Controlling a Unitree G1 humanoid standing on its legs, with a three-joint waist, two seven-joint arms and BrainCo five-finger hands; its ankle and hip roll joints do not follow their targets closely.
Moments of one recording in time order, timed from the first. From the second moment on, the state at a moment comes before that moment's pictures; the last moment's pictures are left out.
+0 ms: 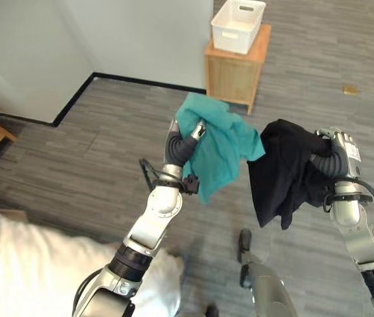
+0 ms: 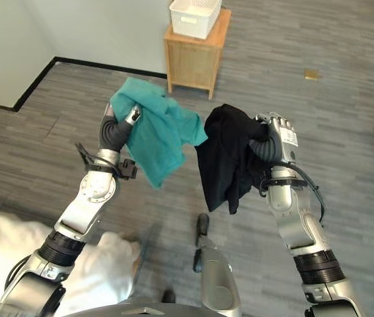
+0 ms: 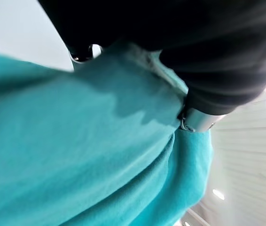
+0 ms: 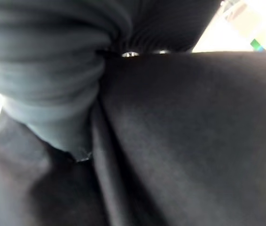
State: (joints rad) left arm -0.26 0.30 -0.32 -0.08 -0.11 -0.08 0.36; right arm -0.18 -0.57 0.04 -0.04 -0.48 0.00 -0.39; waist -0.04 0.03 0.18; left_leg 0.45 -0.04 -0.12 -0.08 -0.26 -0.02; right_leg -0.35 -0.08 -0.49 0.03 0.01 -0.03
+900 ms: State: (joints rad) left arm -0.17 0.33 -0.24 -0.07 -0.19 -0.07 0.35; right arm -0.30 -0.63 0.13 0.01 -0.43 0.05 -0.39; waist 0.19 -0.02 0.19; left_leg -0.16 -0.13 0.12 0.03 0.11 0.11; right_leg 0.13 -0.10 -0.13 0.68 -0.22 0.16
